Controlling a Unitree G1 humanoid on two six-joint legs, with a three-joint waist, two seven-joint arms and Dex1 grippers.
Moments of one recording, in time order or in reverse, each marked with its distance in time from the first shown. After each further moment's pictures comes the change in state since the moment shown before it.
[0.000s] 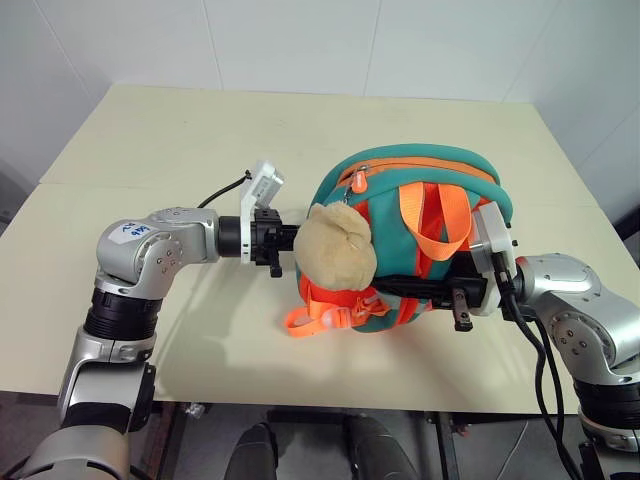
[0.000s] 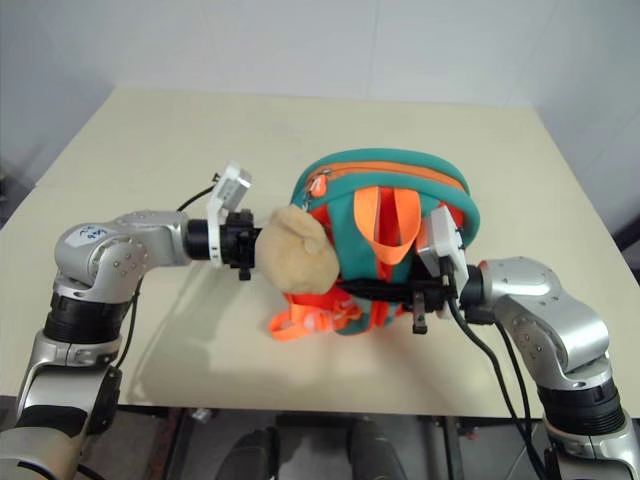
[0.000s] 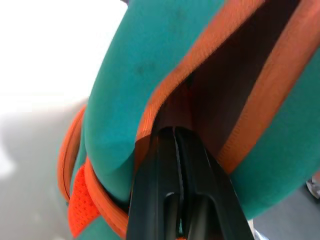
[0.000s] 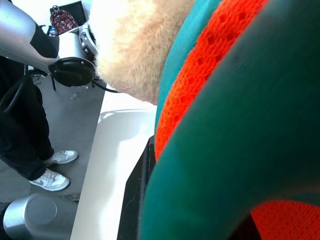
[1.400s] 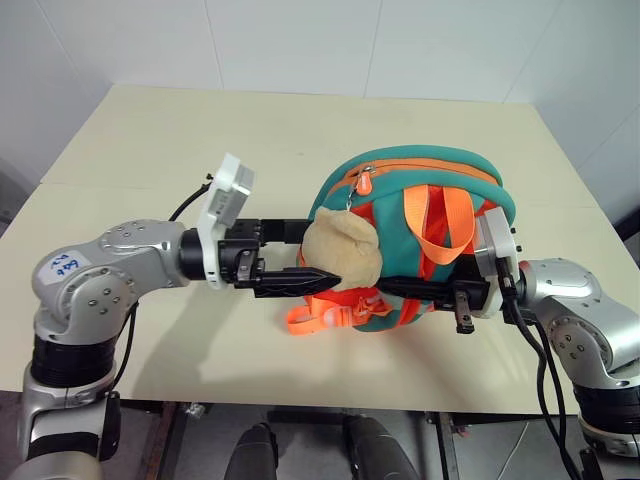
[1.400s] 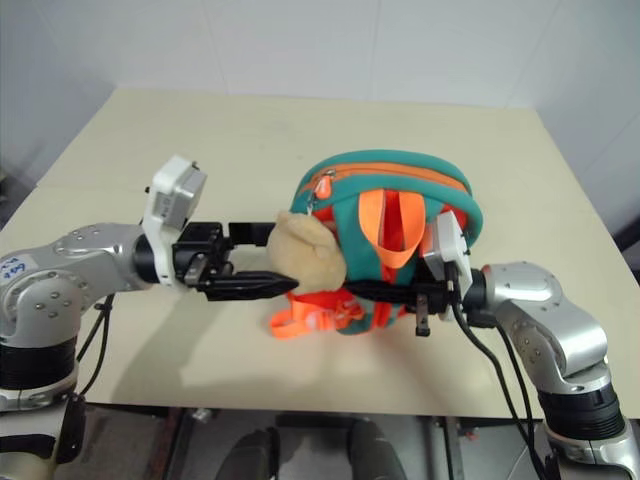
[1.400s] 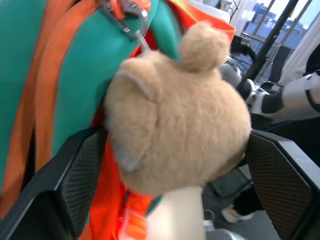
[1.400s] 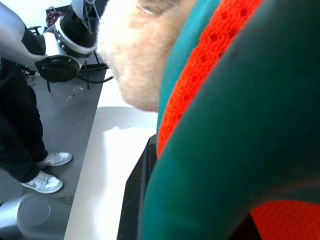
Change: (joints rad) left arm 0.157 0.107 0.086 -0.336 -0.296 -0.028 0.052; right arm 0.032 0.006 -0.004 0.022 -0.011 -0.064 0.009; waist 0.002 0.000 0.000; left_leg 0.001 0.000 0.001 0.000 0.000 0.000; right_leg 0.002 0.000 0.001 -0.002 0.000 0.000
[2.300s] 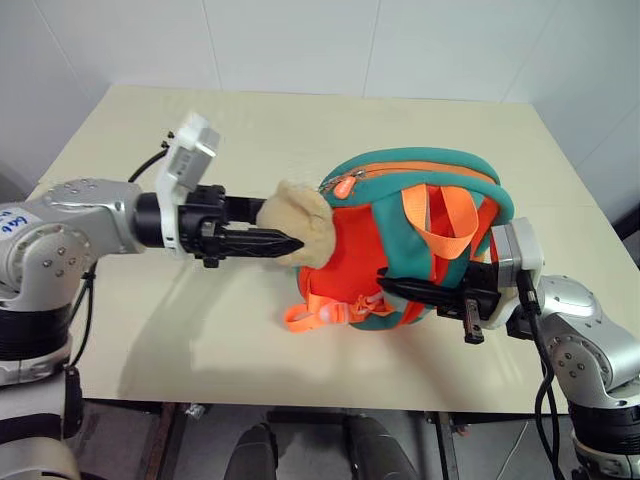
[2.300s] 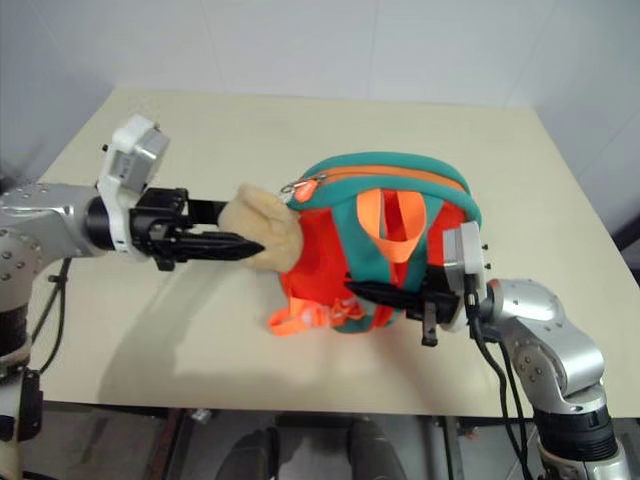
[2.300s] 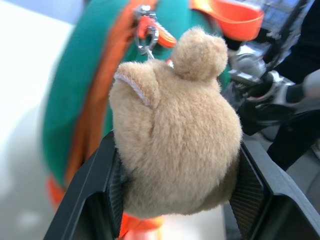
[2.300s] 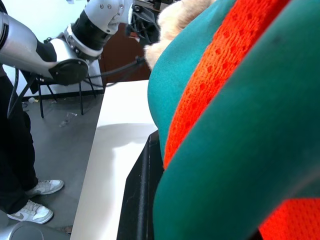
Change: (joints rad) left arm -0.129 0.227 0.012 0.159 0.068 0.026 -0.166; right arm 0.107 0.068 -0.064 -0.035 0.049 -0.087 -0.011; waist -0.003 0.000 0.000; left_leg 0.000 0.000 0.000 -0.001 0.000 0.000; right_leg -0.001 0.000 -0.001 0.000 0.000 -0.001
